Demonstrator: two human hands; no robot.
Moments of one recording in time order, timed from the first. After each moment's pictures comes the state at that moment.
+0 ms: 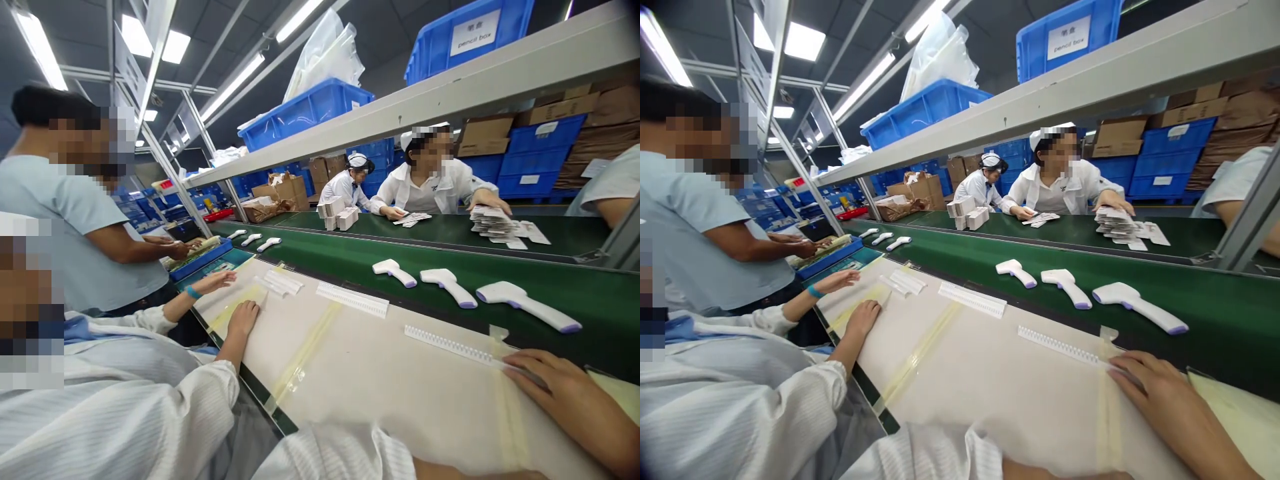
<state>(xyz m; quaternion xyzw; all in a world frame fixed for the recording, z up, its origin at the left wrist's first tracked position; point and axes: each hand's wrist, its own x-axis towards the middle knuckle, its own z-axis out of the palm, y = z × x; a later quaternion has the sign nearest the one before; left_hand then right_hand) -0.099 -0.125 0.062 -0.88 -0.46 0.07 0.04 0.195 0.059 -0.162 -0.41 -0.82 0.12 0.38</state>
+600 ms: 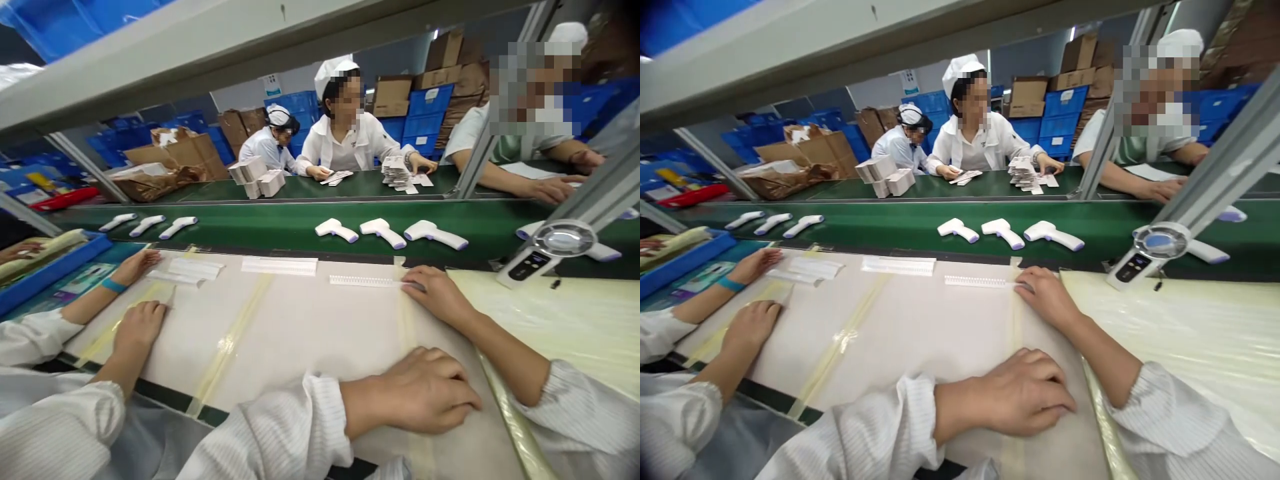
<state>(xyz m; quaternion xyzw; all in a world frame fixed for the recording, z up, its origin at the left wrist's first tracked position) 0.045 -0.097 -0.095 -0.95 -0.25 -0.11 -0.18 0.190 0.041 -0.116 -0.45 -0.83 0.16 0.29</state>
